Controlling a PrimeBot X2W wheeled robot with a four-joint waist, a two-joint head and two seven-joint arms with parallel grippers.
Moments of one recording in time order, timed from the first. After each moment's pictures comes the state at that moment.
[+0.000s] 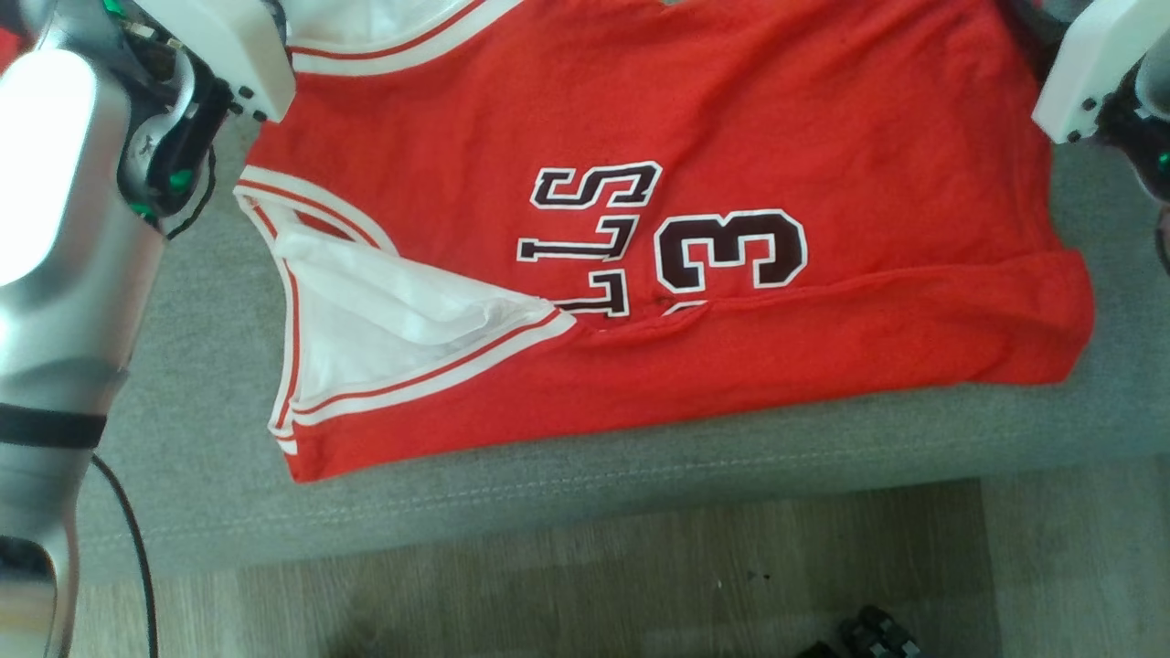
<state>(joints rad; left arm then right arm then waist) -1.04 0.38 -0.58 0.52 -0.55 -0.07 0.03 -1.07 -0.52 0.61 0.86 0.59 0.12 0.38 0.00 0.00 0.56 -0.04</state>
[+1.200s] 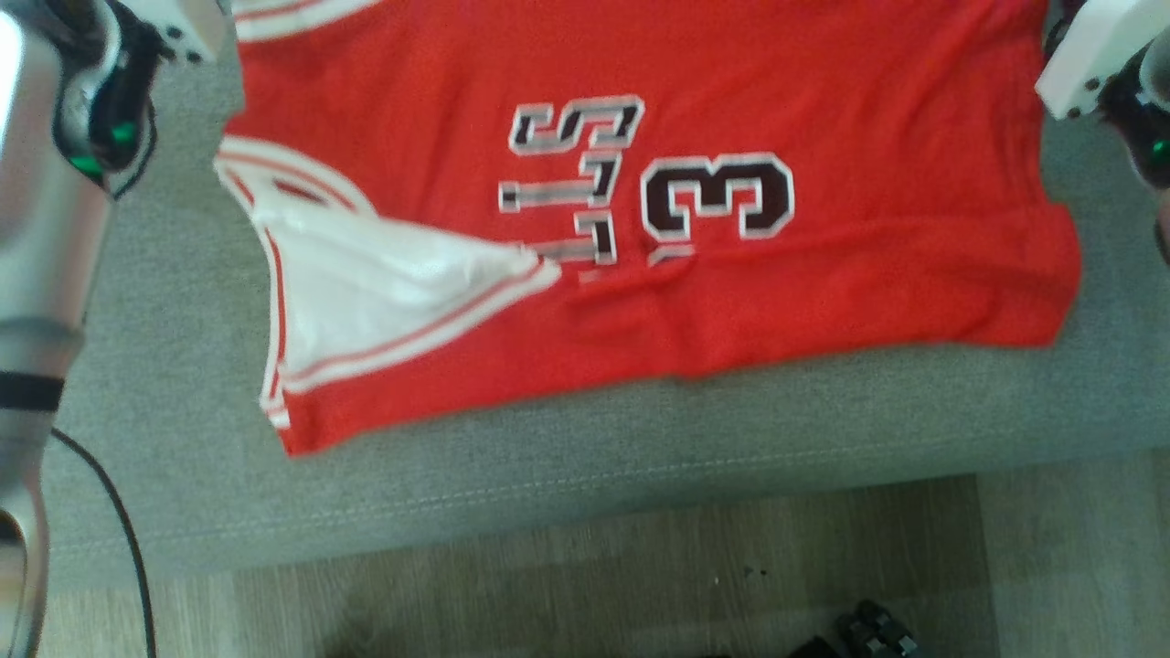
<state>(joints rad) -1.10 0.40 -0.56 0.63 -0.57 0.00 -0.04 -1.15 -0.49 0.65 1.04 0.58 0.12 0.13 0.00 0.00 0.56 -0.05</state>
